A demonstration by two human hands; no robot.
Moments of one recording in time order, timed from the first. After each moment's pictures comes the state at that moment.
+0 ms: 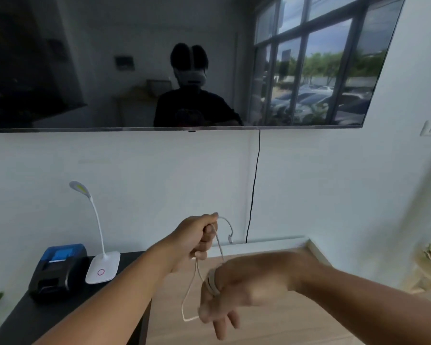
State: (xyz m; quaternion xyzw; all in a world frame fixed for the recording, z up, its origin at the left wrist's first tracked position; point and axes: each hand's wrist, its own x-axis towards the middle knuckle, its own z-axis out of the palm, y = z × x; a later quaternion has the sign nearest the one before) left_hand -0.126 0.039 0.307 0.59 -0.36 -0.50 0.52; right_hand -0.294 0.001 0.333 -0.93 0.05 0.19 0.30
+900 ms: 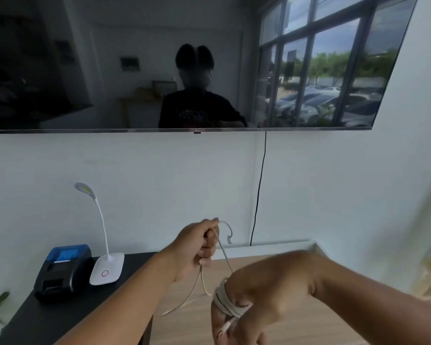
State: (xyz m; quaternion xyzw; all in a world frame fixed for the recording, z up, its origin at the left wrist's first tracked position) left_hand -0.124 0.044 0.297 0.55 -0.31 -0.54 0.56; right_hand -0.304 0.009 0.372 -0.89 0.01 0.22 0.39
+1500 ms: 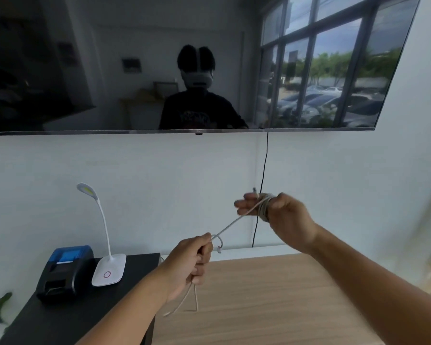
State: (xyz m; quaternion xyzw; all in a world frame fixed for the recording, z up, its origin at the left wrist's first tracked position) left_hand -0.115 0.067 0.271 0.58 -0.36 -0.49 0.54; right_hand -0.295 -0.103 0.330 -0.64 0.15 -0.27 0.71
